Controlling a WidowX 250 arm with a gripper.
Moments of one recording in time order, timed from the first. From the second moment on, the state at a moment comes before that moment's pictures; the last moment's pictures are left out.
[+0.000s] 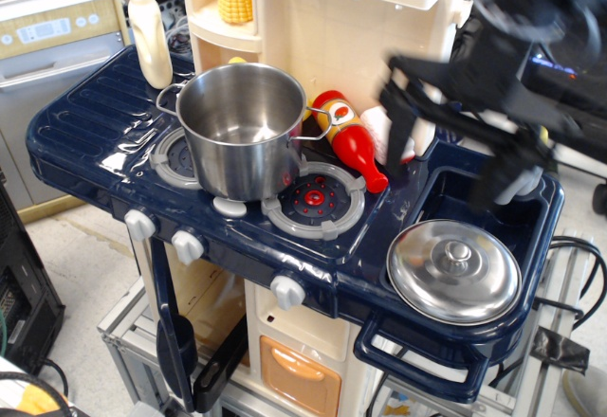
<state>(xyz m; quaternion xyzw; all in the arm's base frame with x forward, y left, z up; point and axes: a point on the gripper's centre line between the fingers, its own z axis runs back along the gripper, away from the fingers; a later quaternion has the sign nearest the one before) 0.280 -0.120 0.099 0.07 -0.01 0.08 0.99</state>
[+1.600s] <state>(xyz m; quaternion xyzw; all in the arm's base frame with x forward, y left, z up) 0.299 -0.124 0.028 -0.02 -0.01 0.06 1.00</state>
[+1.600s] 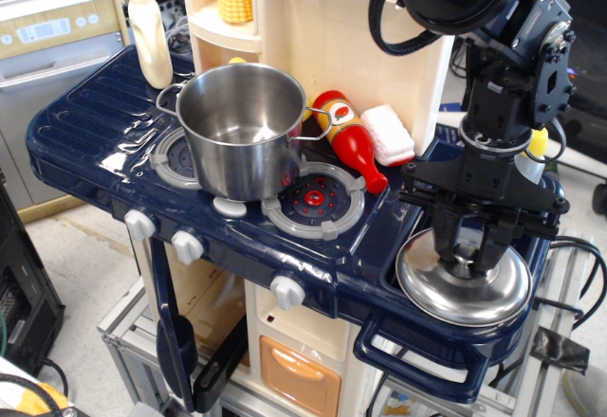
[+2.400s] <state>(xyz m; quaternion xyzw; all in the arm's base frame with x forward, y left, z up) 0.297 -0.003 0.138 0.21 -0.01 -0.02 0.98</state>
